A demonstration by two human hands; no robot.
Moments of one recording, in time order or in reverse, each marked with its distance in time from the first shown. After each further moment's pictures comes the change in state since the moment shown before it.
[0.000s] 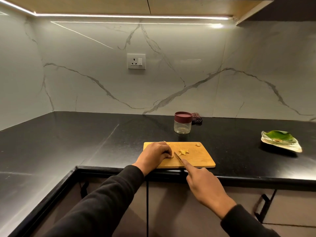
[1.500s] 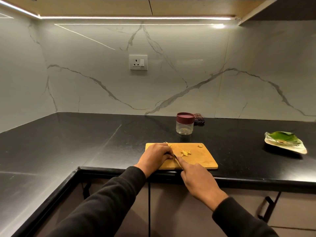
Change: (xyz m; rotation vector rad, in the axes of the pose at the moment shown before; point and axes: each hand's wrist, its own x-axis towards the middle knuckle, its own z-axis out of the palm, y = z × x) left_hand -0.001 0.001 -0.001 0.044 0.016 -0.024; right_hand 0.020 -0.015 0.001 0.003 -0.060 -0.030
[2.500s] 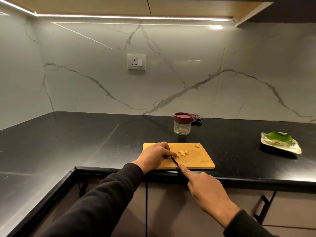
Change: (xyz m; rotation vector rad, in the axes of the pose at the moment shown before) left_hand 0.006 -0.002 -0.001 0.083 -0.204 0.039; right_hand -0.033 0.014 -0.006 -0.196 0.055 -0.022
